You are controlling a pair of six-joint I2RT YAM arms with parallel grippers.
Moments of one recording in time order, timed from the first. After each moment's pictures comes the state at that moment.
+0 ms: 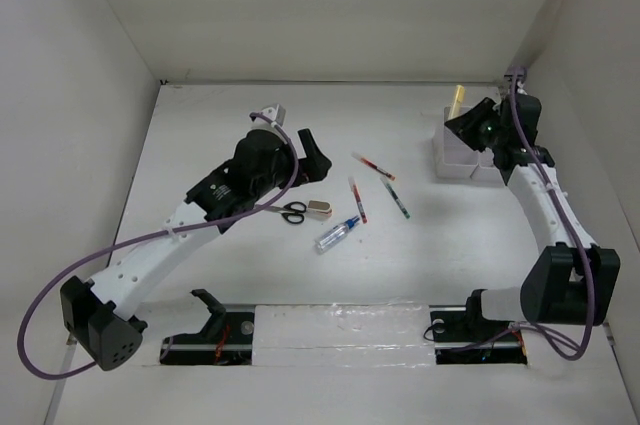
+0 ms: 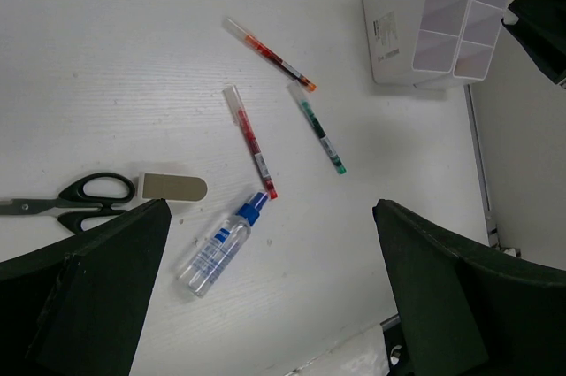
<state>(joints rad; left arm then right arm) -0.71 1.13 1.08 -0.43 -0.13 -0.71 -0.06 1.34 1.09 -0.22 -0.25 0.68</state>
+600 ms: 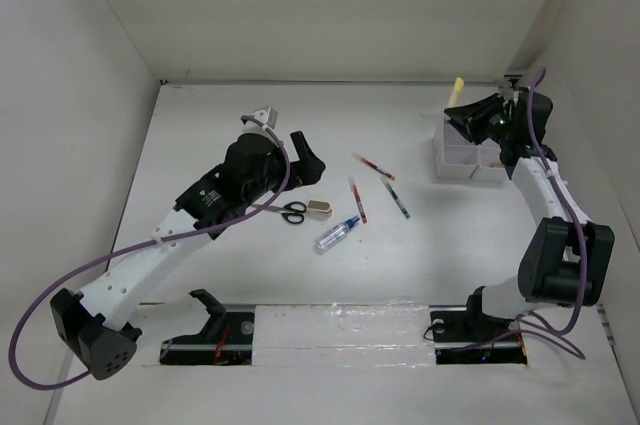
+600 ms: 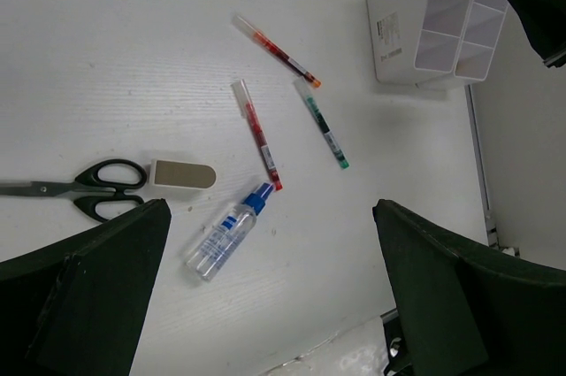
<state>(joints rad) -0.71 1.06 1.08 -0.48 -0.15 -0.72 -0.17 1.45 1.08 0.00 -0.54 1.03</state>
